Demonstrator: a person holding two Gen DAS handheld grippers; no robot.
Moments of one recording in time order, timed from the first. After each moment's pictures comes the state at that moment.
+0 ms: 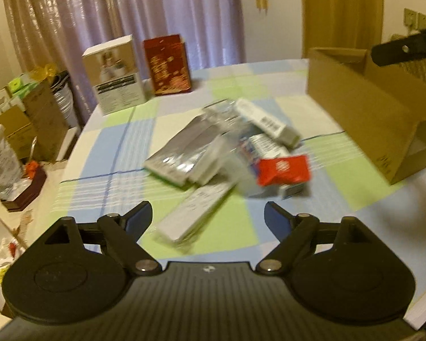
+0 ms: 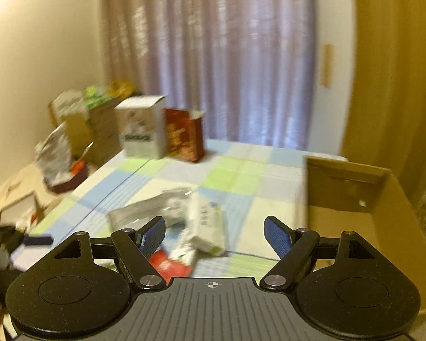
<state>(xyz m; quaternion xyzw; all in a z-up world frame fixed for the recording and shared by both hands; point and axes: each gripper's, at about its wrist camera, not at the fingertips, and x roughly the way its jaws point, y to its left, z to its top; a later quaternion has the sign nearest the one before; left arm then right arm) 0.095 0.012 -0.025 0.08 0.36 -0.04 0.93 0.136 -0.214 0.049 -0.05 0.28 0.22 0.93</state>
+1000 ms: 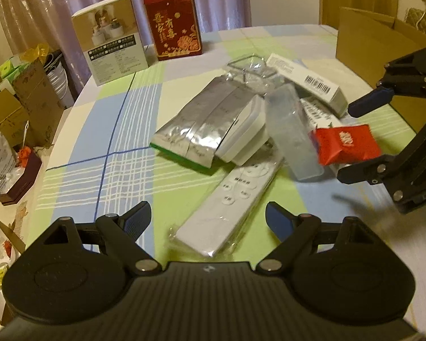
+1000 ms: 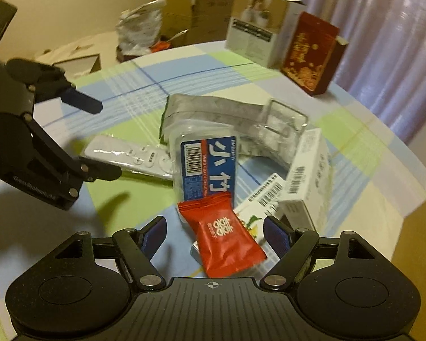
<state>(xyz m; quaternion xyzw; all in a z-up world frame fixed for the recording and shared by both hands) 0.164 0.042 -0.088 0.10 0.40 -0.04 0.91 0.210 -0.121 -0.084 -0.25 0.36 0.39 0.81</state>
